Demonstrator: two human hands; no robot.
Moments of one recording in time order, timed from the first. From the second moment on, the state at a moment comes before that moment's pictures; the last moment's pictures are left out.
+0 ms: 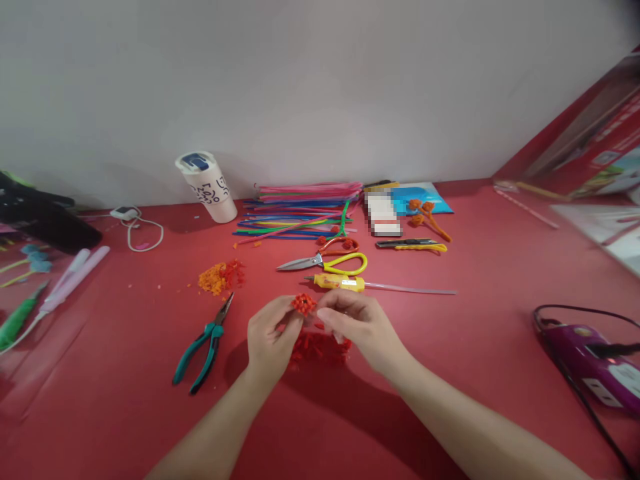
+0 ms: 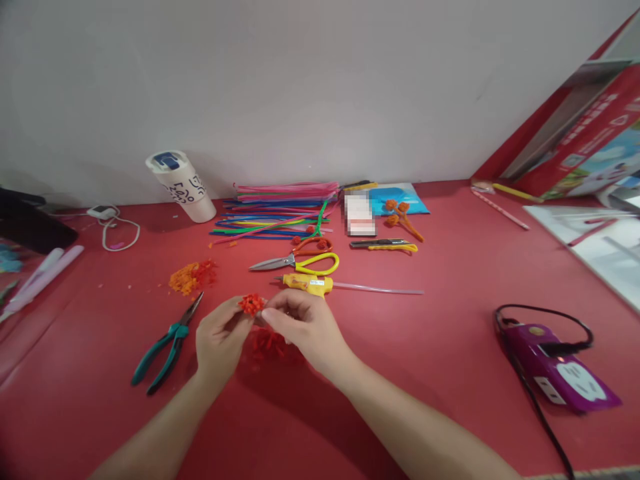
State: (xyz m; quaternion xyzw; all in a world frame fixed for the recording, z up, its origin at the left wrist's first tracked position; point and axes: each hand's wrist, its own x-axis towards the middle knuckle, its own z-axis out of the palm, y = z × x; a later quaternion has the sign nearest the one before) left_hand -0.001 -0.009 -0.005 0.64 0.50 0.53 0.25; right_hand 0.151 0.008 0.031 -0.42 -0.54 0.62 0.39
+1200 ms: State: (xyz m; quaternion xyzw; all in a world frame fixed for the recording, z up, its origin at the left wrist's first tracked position) left_hand 0.004 -0.005 0.000 0.48 0.54 0.55 0.42; right_hand 0.189 0.052 0.009 -0.70 -0.71 0.13 -0.01
